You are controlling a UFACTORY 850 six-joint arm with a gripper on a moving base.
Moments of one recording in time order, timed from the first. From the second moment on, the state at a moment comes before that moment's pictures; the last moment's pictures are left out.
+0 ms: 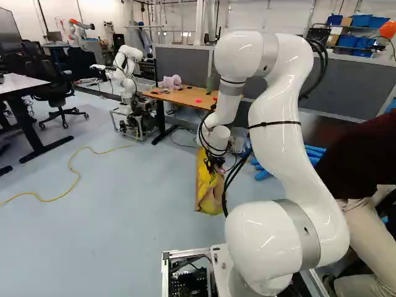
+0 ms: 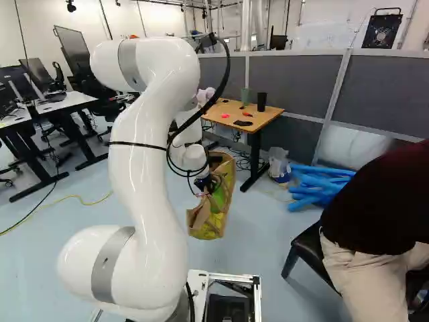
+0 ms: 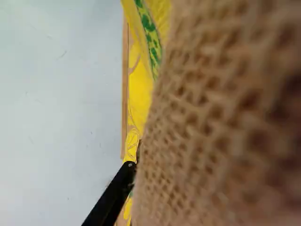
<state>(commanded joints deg) -0.4 -39.3 -47.7 14.1 6.8 -12.7</state>
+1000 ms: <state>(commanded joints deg) -0.4 -28.0 -42.3 14.1 6.0 -12.7</state>
